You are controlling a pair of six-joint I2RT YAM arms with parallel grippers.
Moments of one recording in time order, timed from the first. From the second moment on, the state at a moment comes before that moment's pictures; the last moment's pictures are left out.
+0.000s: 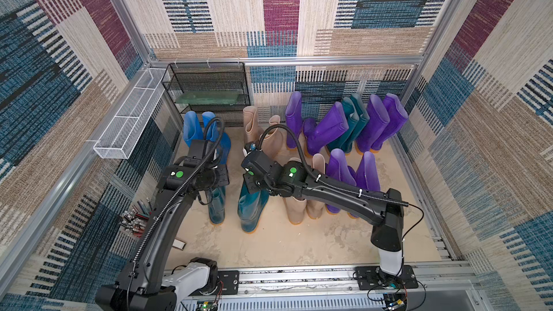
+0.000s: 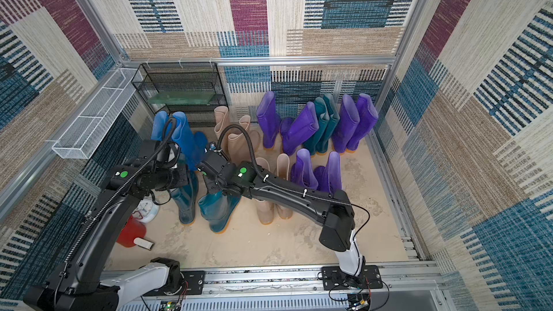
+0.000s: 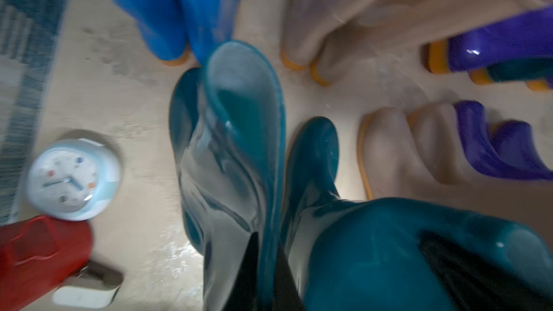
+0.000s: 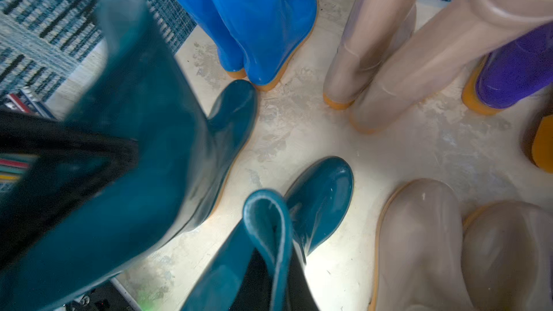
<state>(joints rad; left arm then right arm) -0.25 1.16 1.33 -1.13 -0.03 -0.36 1.12 1.92 1.92 -0.77 0.30 0.51</state>
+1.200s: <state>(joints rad) -0.47 1.14 1.33 -1.10 -0.08 -0.47 0.97 1.78 1.65 -0.53 0.03 0.30</state>
